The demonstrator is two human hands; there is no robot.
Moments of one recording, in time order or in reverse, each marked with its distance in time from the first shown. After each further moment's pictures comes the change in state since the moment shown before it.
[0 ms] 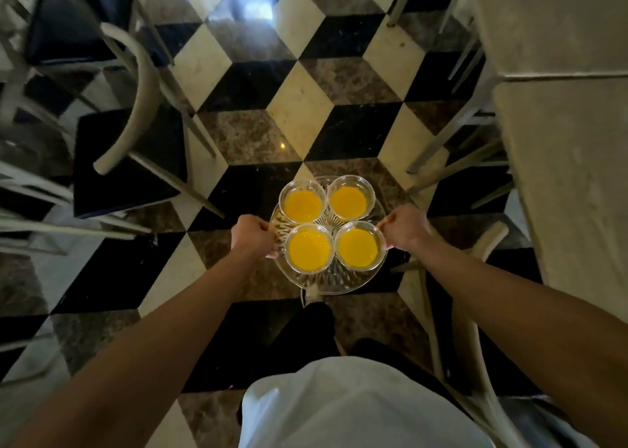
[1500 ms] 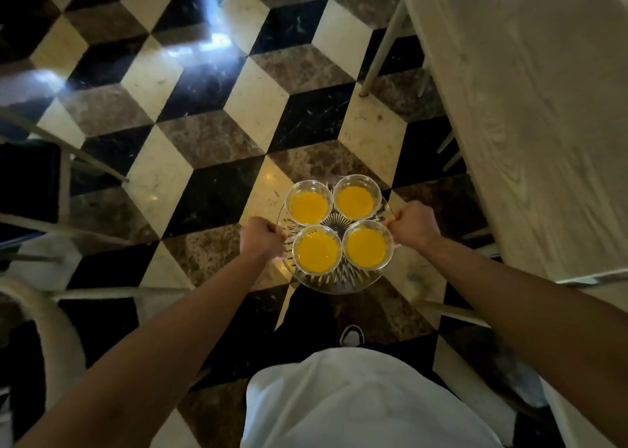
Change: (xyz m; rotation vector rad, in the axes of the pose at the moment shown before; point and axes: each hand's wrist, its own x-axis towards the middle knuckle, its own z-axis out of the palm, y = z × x) left_hand 0.405 0.473 0.033 0.090 -0.115 0.059; right_hand 0.466 -0.209 -0.273 0.085 0.097 0.044
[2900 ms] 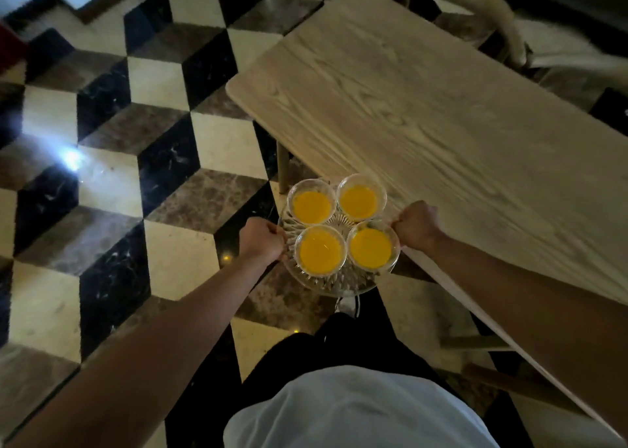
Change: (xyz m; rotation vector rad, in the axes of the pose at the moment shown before) left_hand 0.311 0.485 0.080 0.389 -0.289 0.364; right_hand 0.357 -0.046 -0.206 0.295 0.194 0.490
